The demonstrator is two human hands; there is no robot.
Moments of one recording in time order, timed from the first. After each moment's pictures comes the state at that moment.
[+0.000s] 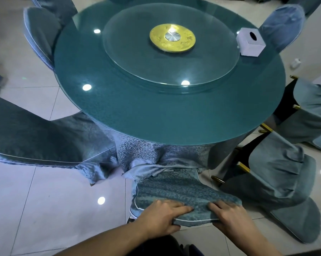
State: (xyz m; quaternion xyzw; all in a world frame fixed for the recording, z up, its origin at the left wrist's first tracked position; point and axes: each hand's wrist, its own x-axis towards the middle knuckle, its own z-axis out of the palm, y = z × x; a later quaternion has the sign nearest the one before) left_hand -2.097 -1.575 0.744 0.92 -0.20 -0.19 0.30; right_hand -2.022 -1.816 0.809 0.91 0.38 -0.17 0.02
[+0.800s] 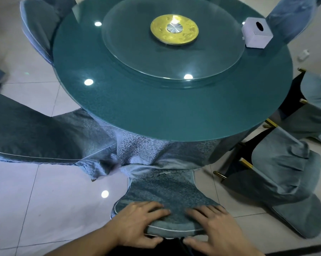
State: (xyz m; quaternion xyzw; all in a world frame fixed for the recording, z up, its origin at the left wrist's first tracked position) left_hand -2.139 -1.520 0.755 0.93 -0.20 -0.17 0.25; right_hand -2.049 -1.790 0.817 0.89 0.39 -0.23 -0.07
